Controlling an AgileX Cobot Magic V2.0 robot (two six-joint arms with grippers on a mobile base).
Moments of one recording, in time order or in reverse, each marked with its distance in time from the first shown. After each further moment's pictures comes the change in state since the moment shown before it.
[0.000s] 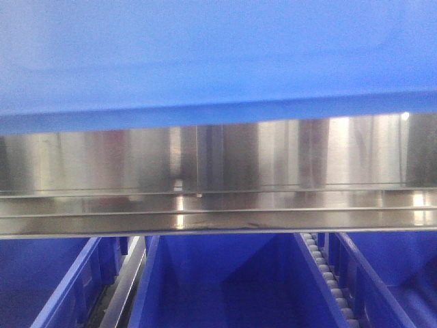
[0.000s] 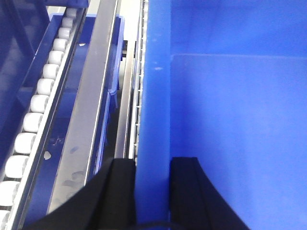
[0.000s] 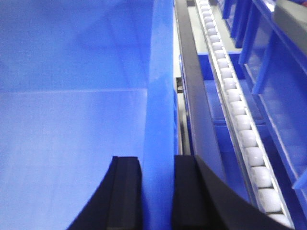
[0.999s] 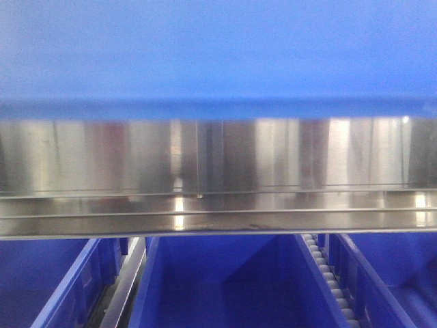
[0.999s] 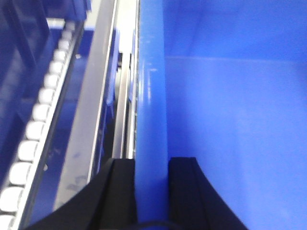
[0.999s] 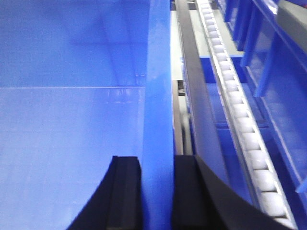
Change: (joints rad) left arm -0.056 -0.054 0.001 0.044 0.016 -0.014; right arm 0.002 0.000 0.010 -0.009 -0.022 0.008
